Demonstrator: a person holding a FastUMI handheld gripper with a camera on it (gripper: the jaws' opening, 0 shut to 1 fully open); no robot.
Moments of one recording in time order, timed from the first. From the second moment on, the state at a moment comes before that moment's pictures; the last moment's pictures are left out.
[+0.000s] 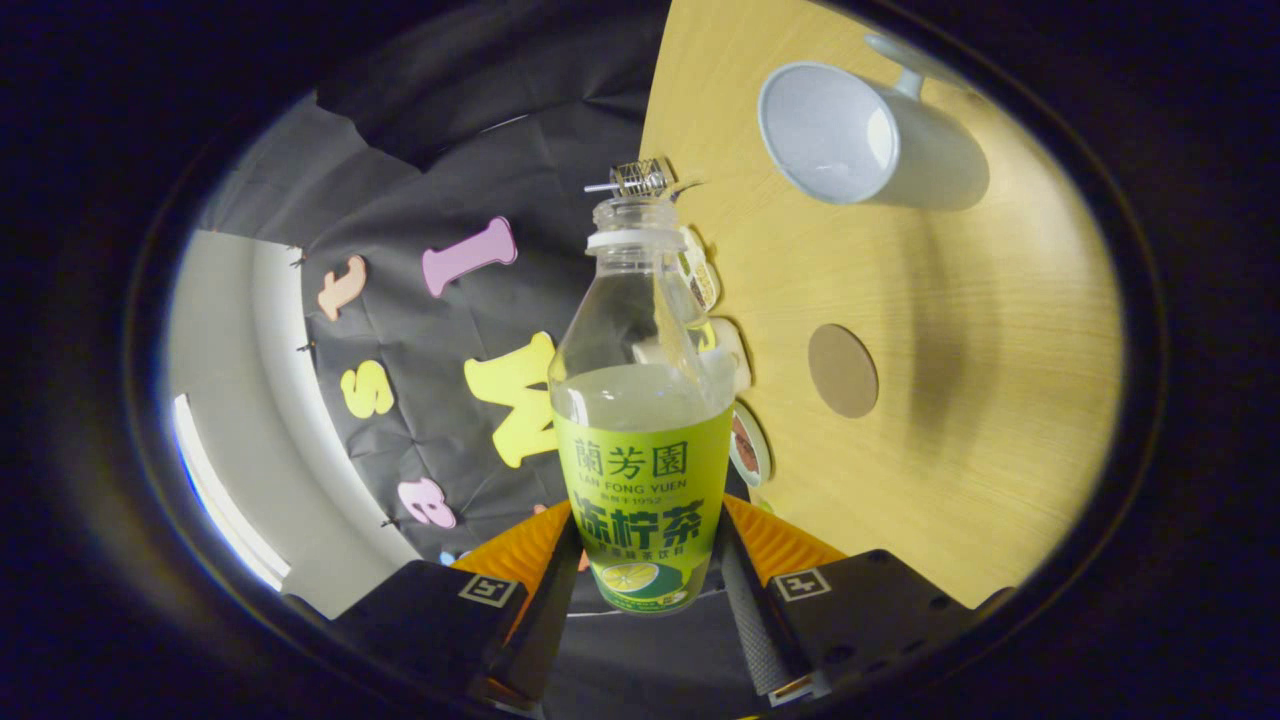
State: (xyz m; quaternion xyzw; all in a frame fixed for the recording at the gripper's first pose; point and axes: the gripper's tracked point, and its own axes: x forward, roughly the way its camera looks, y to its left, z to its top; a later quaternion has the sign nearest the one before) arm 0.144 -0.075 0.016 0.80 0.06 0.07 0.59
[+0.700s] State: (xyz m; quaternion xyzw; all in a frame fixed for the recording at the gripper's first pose) arm 0.145 -0.072 0.017 0.82 0.07 0.08 0.57
